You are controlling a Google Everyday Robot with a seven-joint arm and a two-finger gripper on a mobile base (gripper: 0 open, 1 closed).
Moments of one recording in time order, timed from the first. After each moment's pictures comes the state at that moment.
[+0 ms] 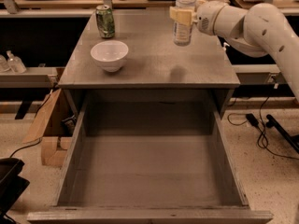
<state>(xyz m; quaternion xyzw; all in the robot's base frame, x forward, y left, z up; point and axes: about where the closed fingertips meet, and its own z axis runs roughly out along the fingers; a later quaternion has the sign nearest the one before) 0.809 -0.122 0.989 -0.29 0.65 0.21 0.67</state>
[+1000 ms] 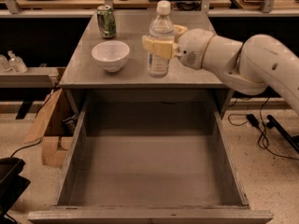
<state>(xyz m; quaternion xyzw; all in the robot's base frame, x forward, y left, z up) 0.647 -0.032 0.978 -0.35 0.61 0.30 0.64</state>
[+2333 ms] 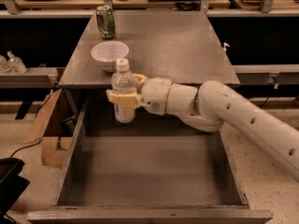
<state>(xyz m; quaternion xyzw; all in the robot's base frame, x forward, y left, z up) 0.575 0.073 0.869 -0.41 0.58 0.39 0.58</state>
